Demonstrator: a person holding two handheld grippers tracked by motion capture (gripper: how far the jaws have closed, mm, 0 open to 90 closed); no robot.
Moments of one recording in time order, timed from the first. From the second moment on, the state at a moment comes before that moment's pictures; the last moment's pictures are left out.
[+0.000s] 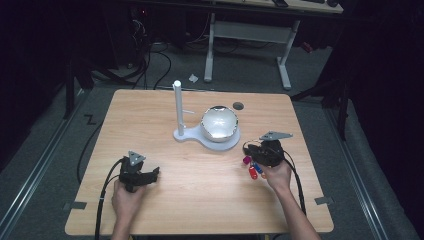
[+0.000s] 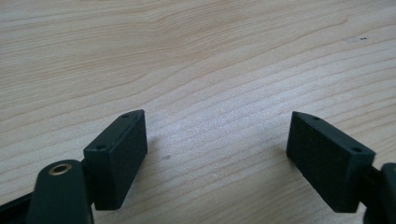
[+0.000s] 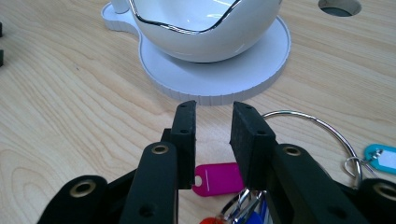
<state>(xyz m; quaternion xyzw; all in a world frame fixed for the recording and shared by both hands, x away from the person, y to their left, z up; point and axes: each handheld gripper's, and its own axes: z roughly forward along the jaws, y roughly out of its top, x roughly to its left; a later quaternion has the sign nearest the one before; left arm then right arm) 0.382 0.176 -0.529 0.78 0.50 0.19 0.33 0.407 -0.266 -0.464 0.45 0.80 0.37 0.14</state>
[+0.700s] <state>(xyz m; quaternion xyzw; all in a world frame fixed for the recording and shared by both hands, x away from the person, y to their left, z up) 0.382 0.176 -0.529 0.78 0.50 0.19 0.33 0.432 -0.262 -0.496 0.48 0.81 0.32 0.13</state>
